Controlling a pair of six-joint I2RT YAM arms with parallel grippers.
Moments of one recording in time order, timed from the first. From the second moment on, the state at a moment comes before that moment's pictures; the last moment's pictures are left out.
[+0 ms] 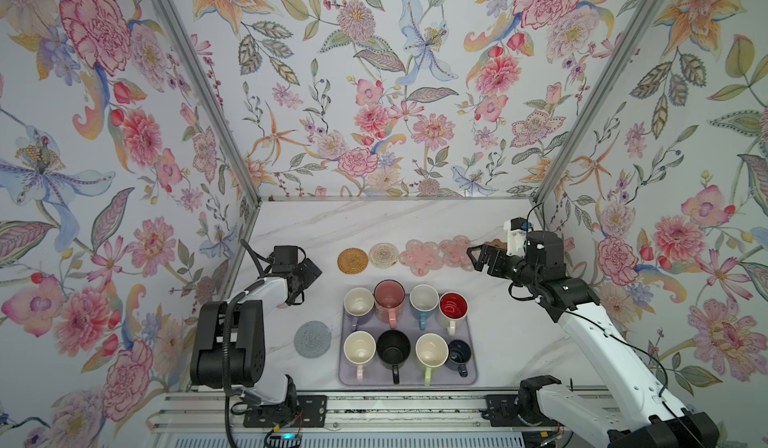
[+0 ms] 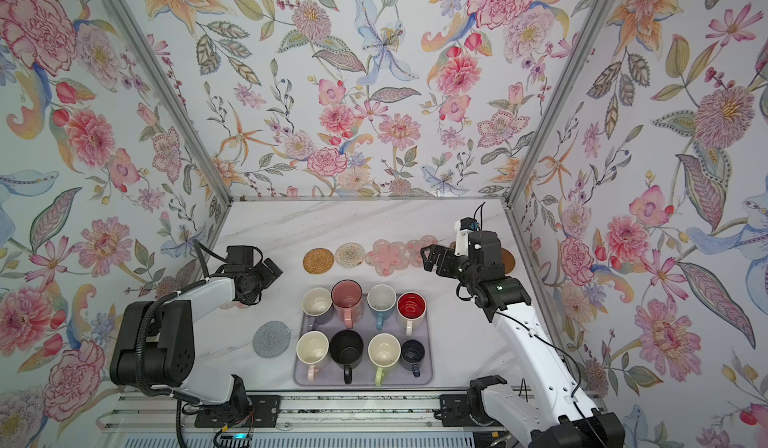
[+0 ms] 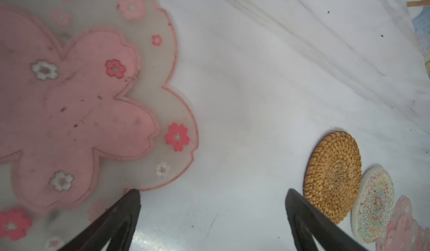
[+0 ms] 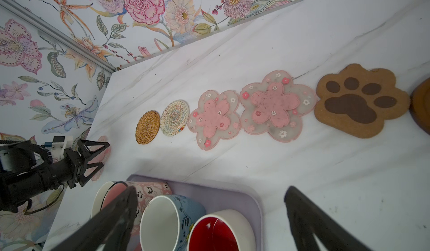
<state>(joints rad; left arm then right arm) 0.01 1.55 0.77 -0.20 0.02 -0.77 0.22 1.03 0.91 -0.46 -0.24 0.42</state>
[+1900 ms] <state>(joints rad) 0.31 1.52 0.70 -0.21 0.00 -0.53 0.19 1.01 0.90 -0.46 -0.25 0.42</state>
